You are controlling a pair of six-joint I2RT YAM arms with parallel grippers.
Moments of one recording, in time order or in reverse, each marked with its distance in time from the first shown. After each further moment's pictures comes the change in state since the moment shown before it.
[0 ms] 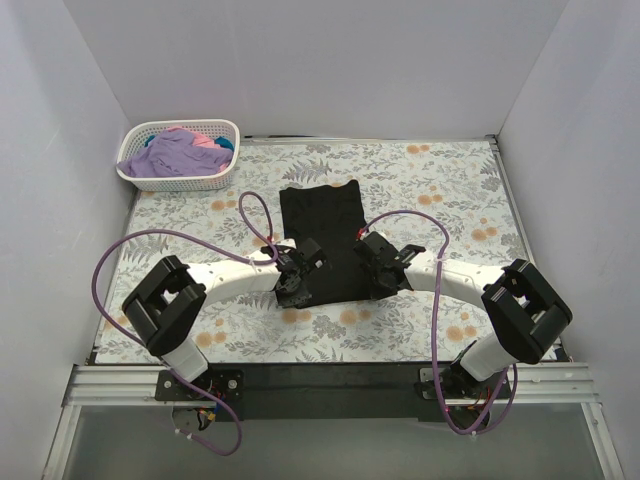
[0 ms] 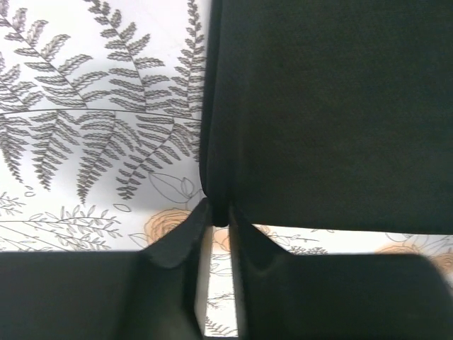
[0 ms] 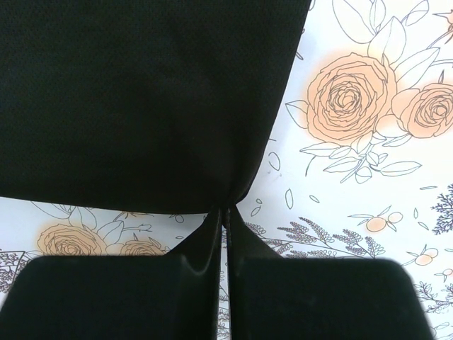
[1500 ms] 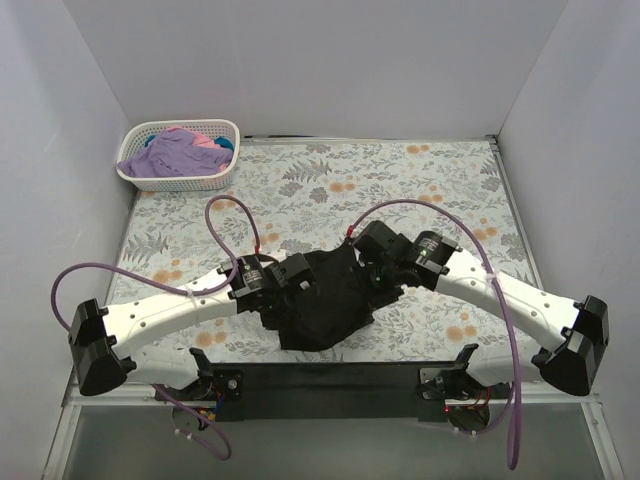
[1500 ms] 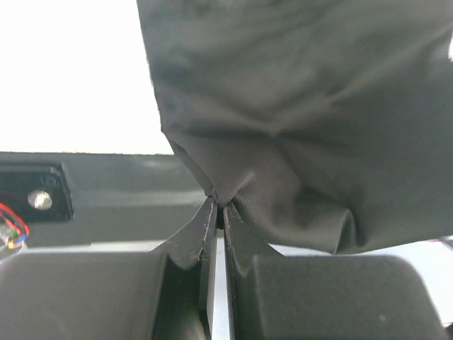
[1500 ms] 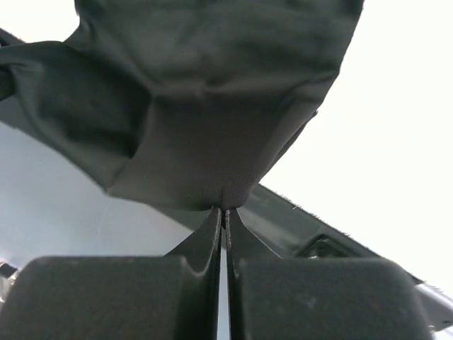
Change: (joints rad) left arm -0.251 -0.373 0.110 -0.449 0.092 -0.167; right arm 0.223 -0.274 0.330 -0.543 -0.261 0.111
